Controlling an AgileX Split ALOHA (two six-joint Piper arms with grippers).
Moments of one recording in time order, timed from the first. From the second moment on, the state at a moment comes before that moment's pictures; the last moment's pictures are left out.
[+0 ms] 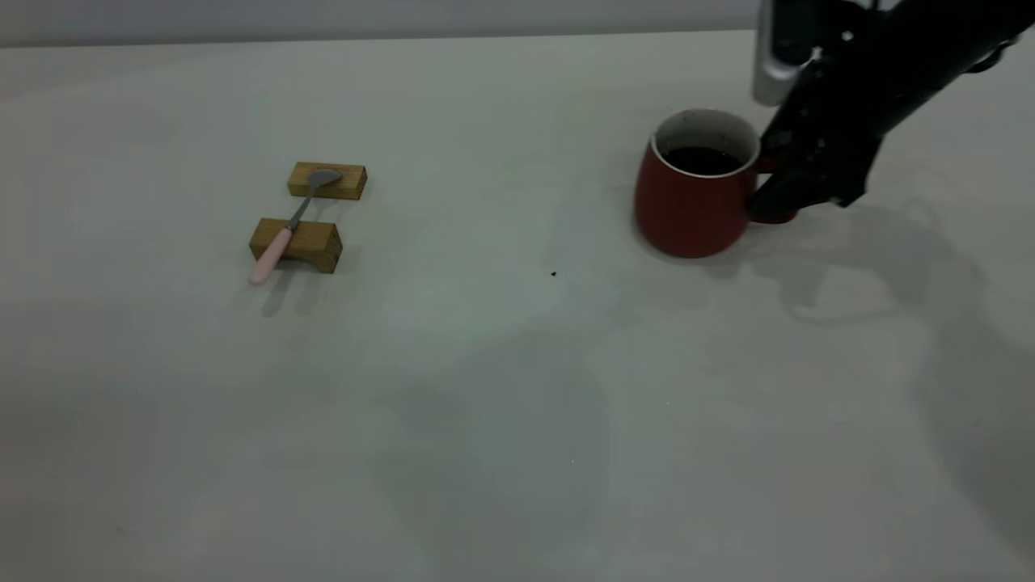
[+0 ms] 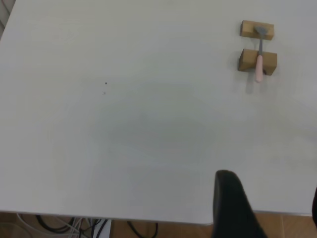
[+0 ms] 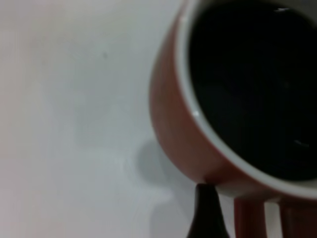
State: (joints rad) left arm 0.00 -0.02 -0.49 0.06 1.13 -0.09; right arm 0.09 2.37 -1.35 0.94 0.48 -2.13
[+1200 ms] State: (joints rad) left arm 0.00 -0.02 -0.49 0.06 1.13 -0.09; right arm 0.28 2.27 -1.45 0.99 0.65 -1.74
